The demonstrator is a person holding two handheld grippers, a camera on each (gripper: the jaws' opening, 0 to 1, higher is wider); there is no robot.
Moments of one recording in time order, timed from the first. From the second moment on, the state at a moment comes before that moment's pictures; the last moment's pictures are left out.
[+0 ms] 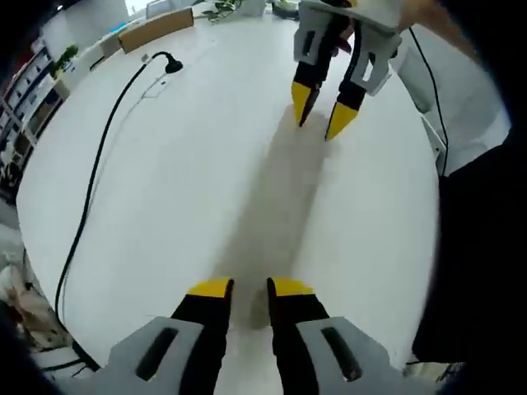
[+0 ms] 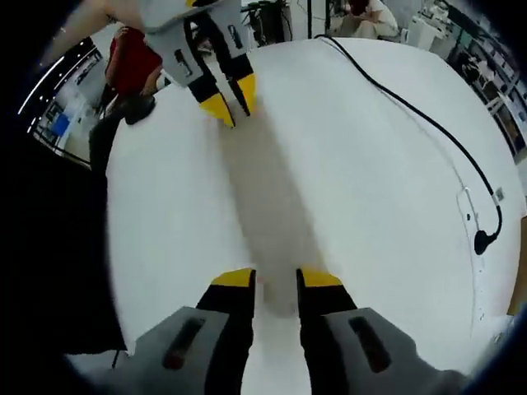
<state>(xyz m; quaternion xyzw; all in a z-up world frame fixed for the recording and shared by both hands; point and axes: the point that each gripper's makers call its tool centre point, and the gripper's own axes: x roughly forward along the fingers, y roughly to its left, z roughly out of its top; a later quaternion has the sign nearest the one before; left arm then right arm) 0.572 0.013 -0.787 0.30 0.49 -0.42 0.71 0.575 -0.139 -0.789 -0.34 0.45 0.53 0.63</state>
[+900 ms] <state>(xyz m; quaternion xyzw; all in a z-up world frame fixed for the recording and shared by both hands) 0.557 -0.009 -0.820 0.35 0.48 -0.47 0.65 0.576 -0.133 -0.823 -0.49 0.41 0.57 0.53</state>
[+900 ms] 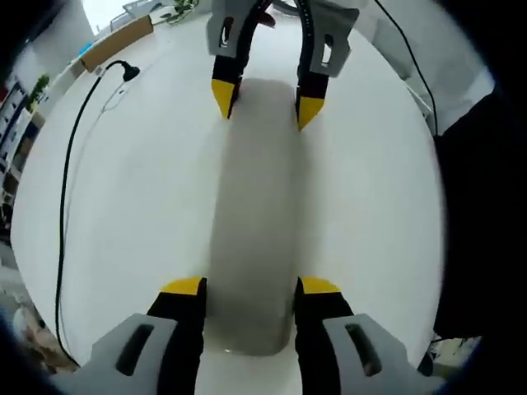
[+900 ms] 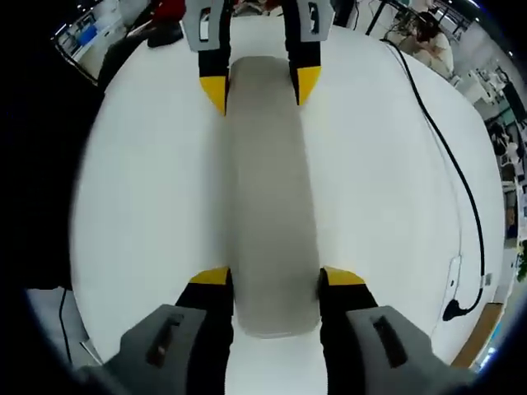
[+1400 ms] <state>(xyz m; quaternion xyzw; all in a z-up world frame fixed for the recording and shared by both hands) 0.554 -0.007 -0.821 0.37 0.50 -0.46 0.64 0.576 -0.134 -0.826 -0.50 0.45 0.55 0.49</state>
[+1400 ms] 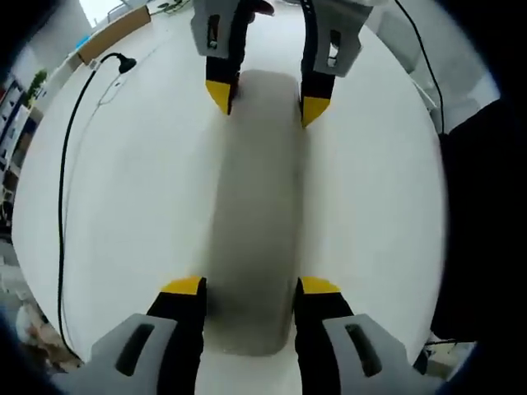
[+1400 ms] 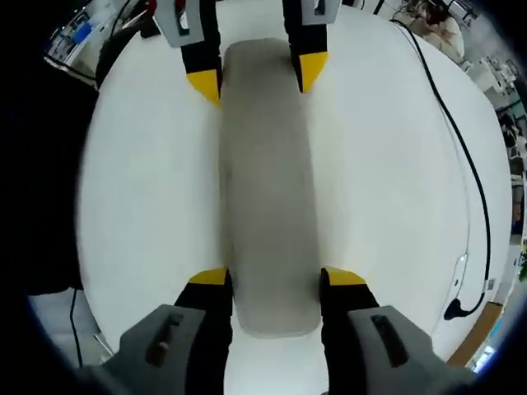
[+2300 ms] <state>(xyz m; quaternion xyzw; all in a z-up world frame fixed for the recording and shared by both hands) 0.526 -0.008 -0.820 0.38 0.48 -0.48 0.63 0.534 -0.137 -0.824 -0.48 0.45 0.54 0.52</state>
